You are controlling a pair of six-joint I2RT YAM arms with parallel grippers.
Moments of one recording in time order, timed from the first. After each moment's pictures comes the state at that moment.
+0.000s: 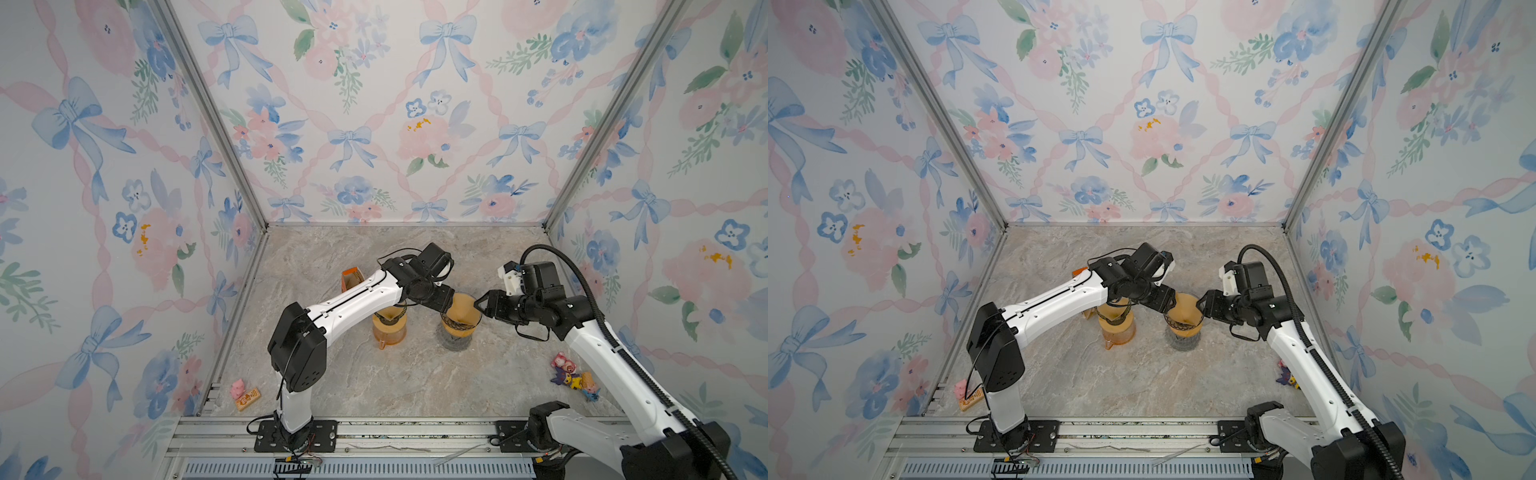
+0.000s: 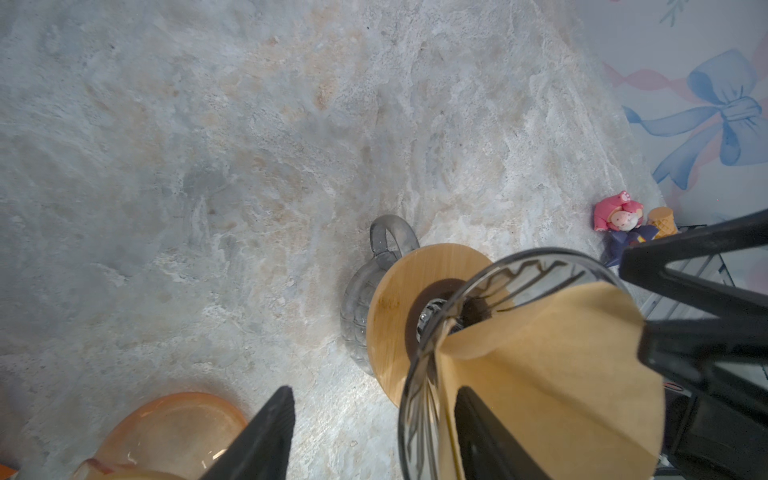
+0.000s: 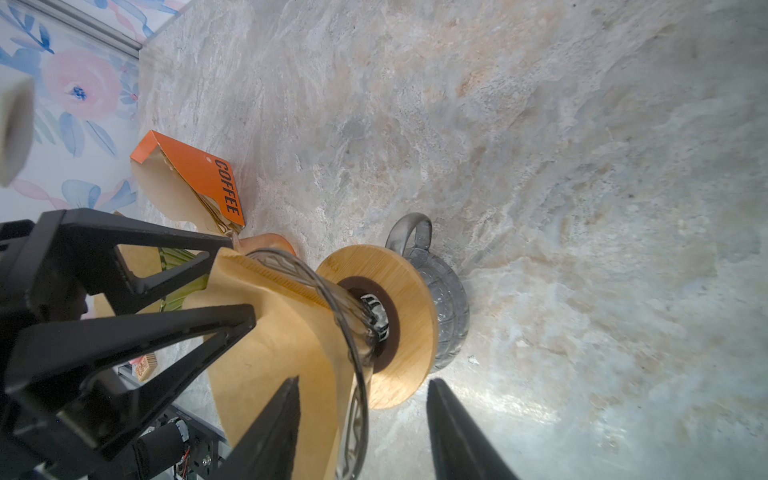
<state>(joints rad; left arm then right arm) -0.85 1.85 1.67 -0.79 0.12 -0.36 0.27 1.10 0.99 -0.80 -0.32 0.48</state>
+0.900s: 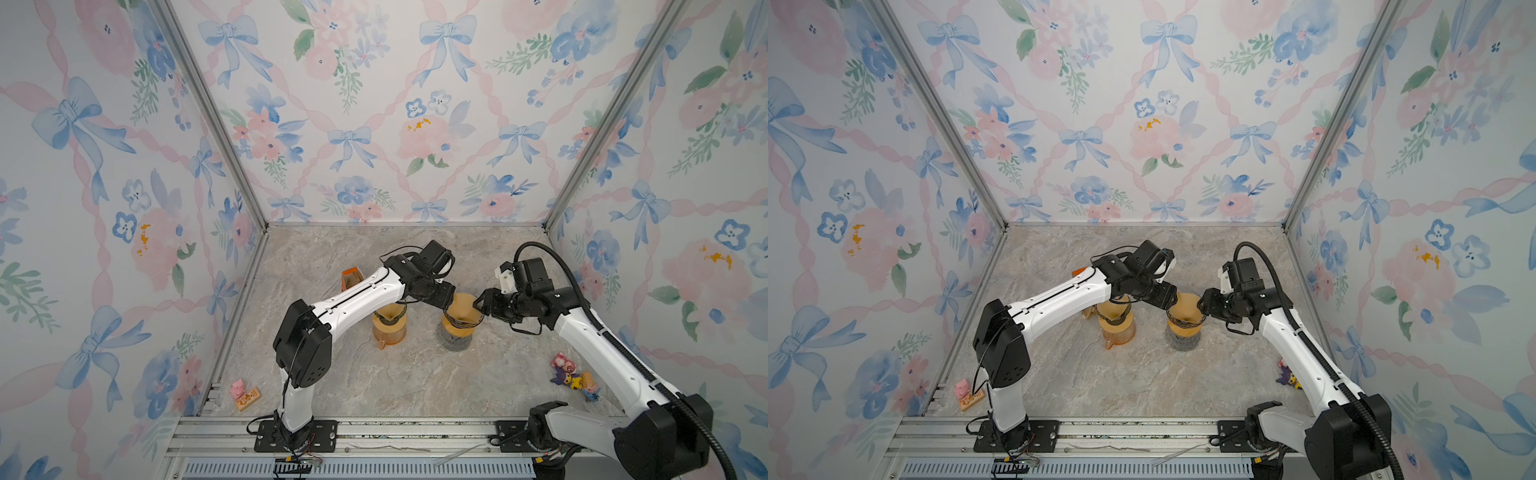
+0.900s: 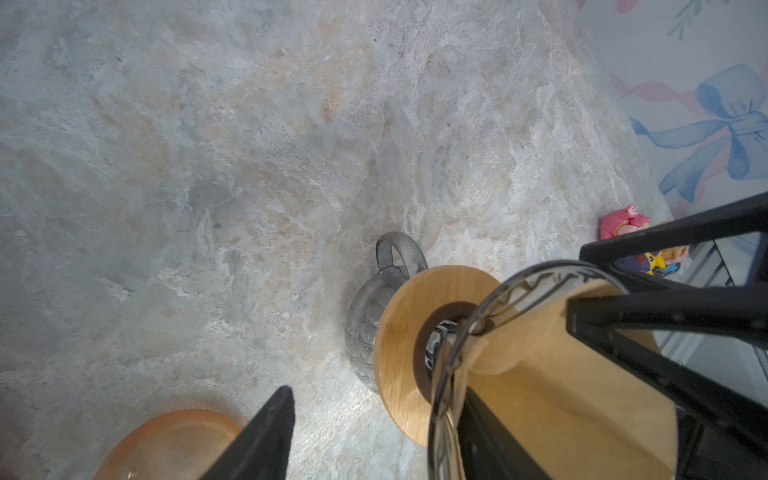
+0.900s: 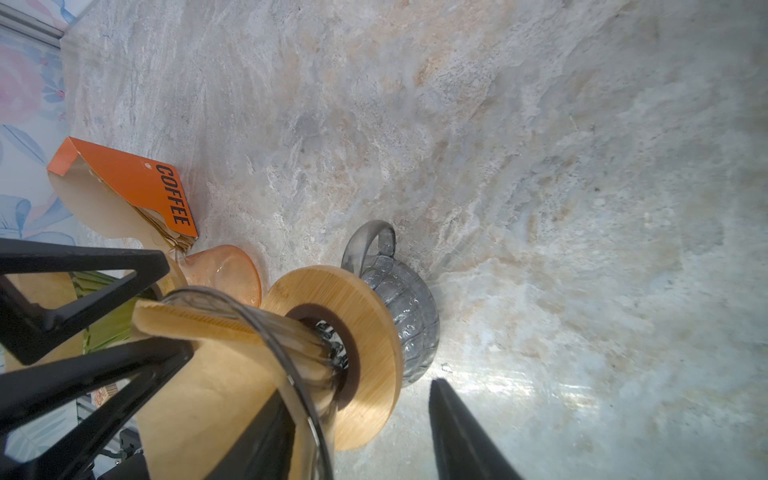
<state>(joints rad) -0.84 1.89 1.71 -0.79 0.12 -0.36 0.26 1.20 1.00 -0.80 -0.25 0.49</state>
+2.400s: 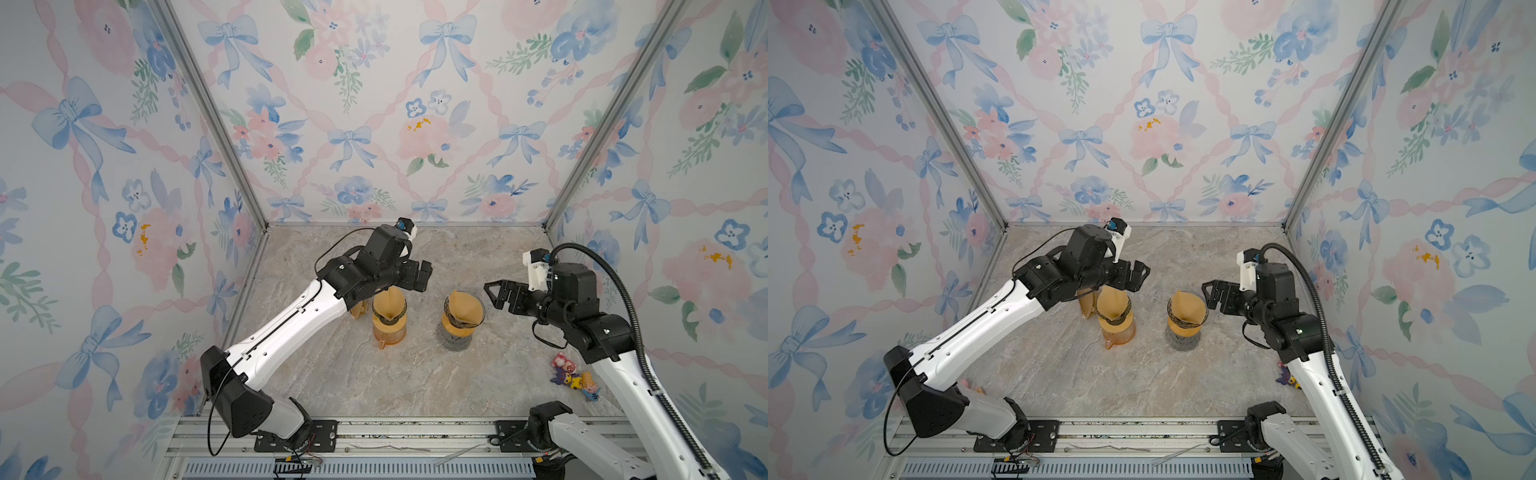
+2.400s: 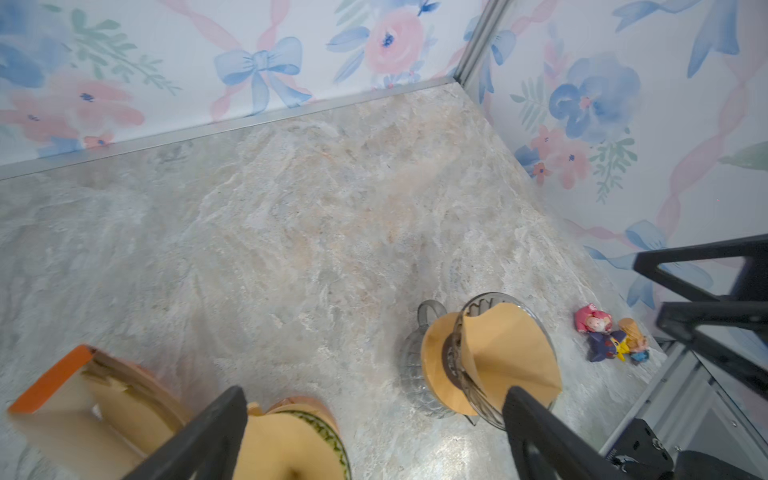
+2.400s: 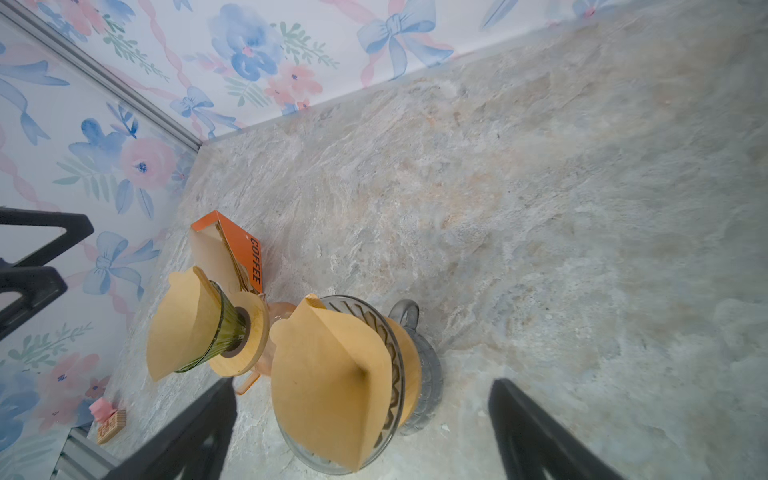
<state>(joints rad) -0.75 1.45 1.52 -0.70 -0.06 -0.33 0.25 0.88 1.04 -0.75 -0.19 0.39</state>
